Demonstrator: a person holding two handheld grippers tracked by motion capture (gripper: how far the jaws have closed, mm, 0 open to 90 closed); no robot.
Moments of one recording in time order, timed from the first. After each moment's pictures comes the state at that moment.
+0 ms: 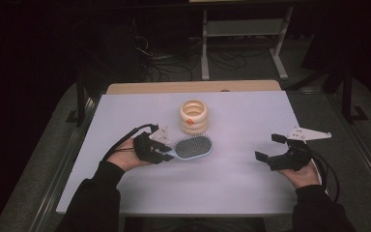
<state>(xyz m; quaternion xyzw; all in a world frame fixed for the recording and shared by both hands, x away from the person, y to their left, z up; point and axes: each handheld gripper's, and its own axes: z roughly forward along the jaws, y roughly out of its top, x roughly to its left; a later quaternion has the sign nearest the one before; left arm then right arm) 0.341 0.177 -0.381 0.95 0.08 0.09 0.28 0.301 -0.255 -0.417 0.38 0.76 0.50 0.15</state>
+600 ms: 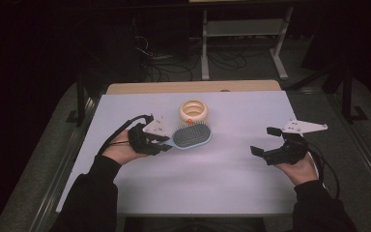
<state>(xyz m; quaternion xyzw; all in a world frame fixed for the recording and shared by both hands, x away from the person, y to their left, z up) 0.343 0.184 -0.351 0.94 0.08 0.13 0.30 0.309 -0.239 -0.392 0.35 0.77 0.51 0.15</state>
